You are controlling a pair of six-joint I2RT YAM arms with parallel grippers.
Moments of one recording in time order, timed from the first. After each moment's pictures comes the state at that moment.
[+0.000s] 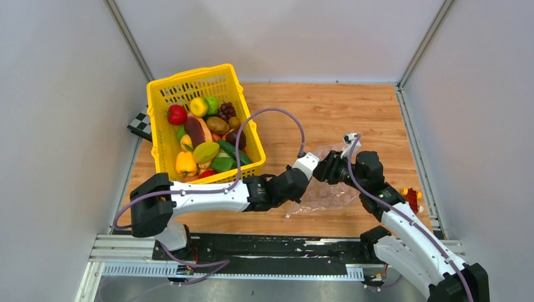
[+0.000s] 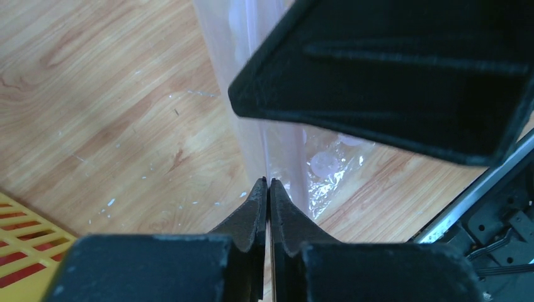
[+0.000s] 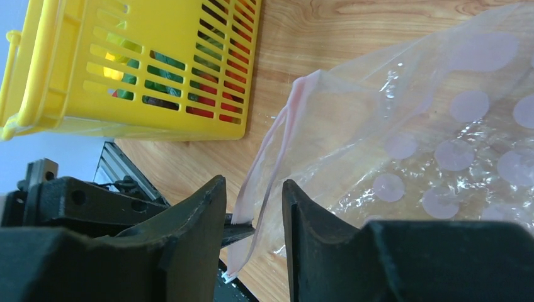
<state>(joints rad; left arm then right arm) -1.28 1.57 1.06 -0.14 -0.43 -0.37 0.42 0.78 0.47 -0.05 -0.35 0.64</state>
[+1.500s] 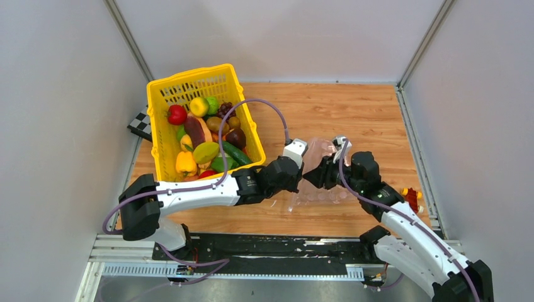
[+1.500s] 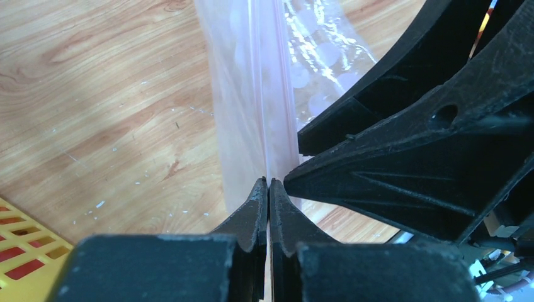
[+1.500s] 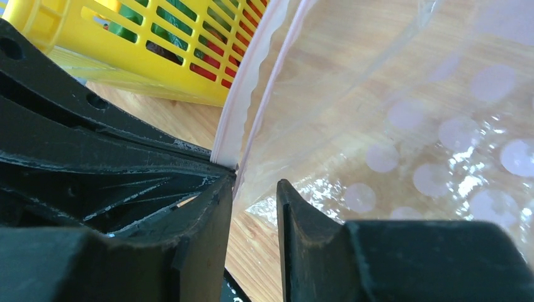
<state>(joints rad) -1.20 1.49 1.06 -0.12 -0.37 -0.50 0.49 0.77 0.50 -0.12 -0.40 0.44</state>
